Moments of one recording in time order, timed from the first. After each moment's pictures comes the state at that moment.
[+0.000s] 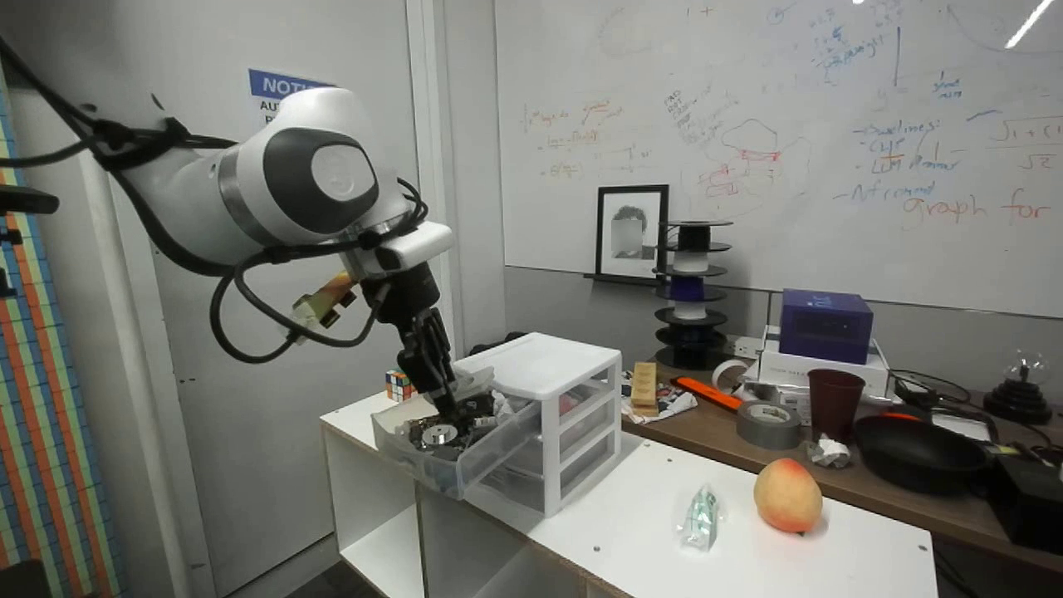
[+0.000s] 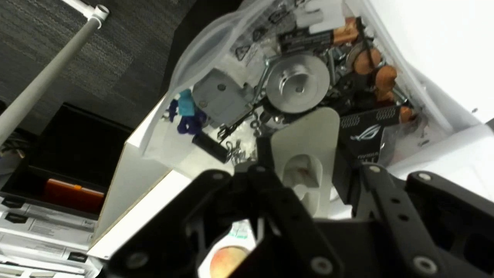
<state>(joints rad) -0.04 0.07 0.03 -2.48 -0.47 2.81 1.20</state>
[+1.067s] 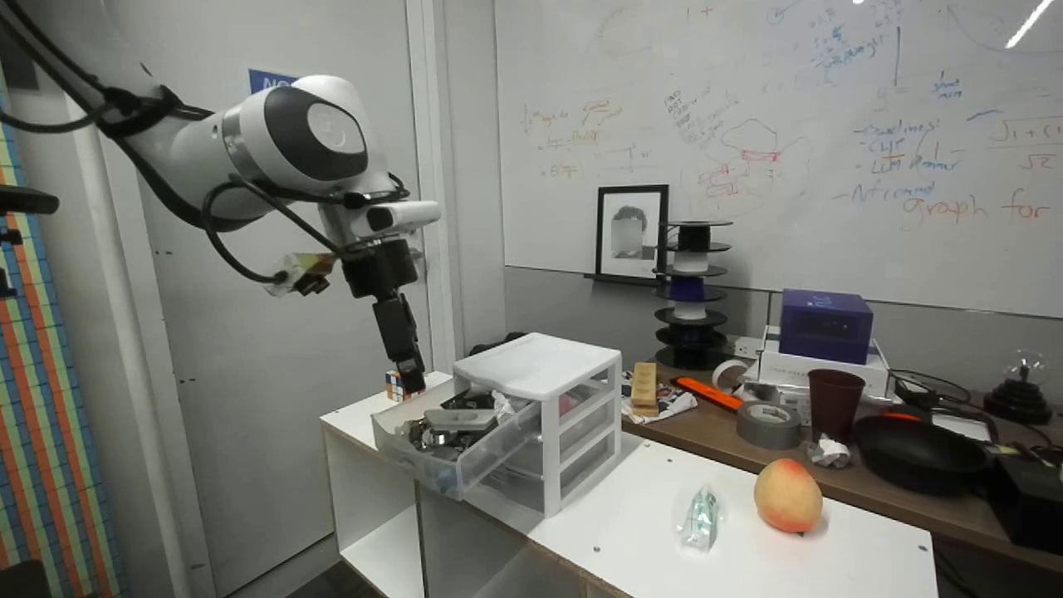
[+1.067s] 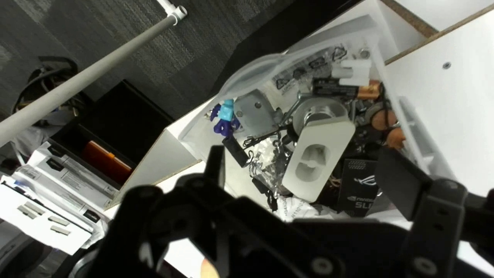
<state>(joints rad) 0.10 0.02 0.01 -2.38 -0.47 2.43 1.05</state>
